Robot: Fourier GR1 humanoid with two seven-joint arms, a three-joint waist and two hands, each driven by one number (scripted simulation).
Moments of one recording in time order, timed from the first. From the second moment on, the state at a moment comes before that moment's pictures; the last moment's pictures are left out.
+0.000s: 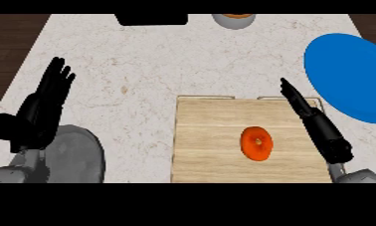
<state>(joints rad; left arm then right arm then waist) -0.07 0.35 -0.03 -1.63 0.28 0.19 0.11 -0.07 -0.52 0.34 -1.50 -0.17 -0.06 -0.16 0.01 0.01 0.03</state>
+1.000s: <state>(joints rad) -0.21 0.43 -0.19 -1.65 0.16 -0.04 -0.02 -0.63 -0.54 0.58 -1.12 -0.18 0.53 0.50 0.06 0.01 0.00</state>
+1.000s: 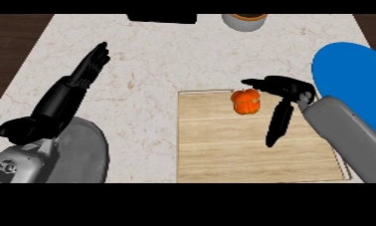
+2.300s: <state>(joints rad) -0.19 0.39 -0.15 -1.63 0.10 -0.07 -0.04 -1.07 -0.36 0.54 -0.47 -0.38 0.91 0.85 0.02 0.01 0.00</state>
